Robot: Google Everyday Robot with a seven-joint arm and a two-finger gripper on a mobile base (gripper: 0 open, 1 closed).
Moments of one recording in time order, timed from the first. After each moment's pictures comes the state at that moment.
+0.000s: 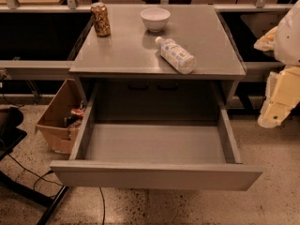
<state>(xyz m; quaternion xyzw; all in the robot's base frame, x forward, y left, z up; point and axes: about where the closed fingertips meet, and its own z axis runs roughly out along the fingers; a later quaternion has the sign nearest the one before) 0.438 -0.217 0.976 -0.60 0.78 -0.03 0.16</state>
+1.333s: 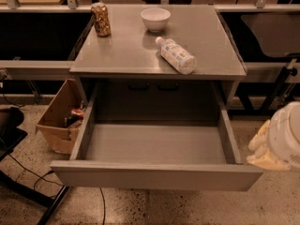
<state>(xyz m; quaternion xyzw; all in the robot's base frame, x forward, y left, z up) 0.371 -0.238 0.852 -0.56 0.81 -0.07 0.16</state>
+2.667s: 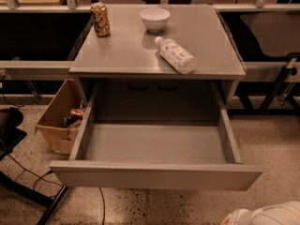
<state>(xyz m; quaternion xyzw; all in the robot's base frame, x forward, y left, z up) 0.291 -0.233 0.533 -0.53 0.84 0.00 0.13</state>
